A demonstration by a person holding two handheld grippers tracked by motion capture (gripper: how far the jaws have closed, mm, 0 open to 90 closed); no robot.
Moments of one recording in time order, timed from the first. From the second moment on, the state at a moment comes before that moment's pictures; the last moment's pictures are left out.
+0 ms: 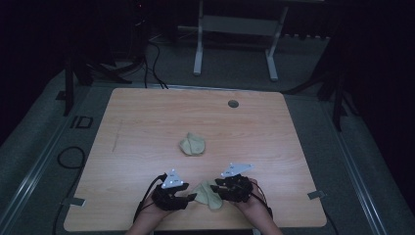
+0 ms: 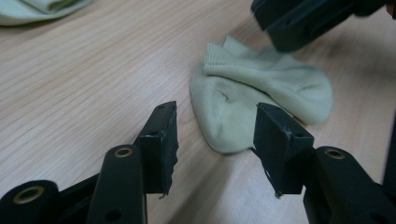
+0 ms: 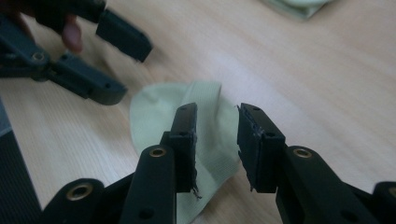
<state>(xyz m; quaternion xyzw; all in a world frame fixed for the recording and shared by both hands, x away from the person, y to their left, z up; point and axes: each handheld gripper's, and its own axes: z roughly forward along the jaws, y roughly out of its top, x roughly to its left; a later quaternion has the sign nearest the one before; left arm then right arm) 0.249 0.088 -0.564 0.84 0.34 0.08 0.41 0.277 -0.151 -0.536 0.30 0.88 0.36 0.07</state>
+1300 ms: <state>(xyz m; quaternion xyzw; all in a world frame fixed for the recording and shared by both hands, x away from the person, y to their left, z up) 0.258 0.068 -0.567 0.86 0.33 0.09 0.38 0.259 -0.231 -0.512 0.35 0.85 0.36 0.14</state>
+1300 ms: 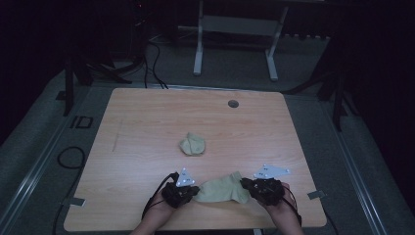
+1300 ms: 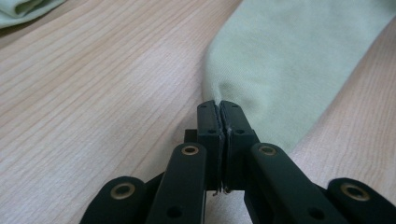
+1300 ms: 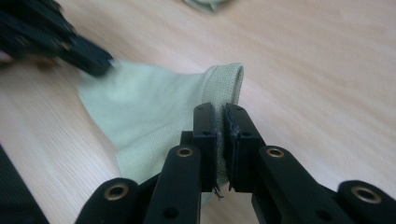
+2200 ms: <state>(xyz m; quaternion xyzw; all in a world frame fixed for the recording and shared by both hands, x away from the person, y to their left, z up) 0.243 0.047 -0.548 0.86 0.30 0.09 0.41 0.255 -0.230 -0.523 0.36 0.86 0.35 0.14</state>
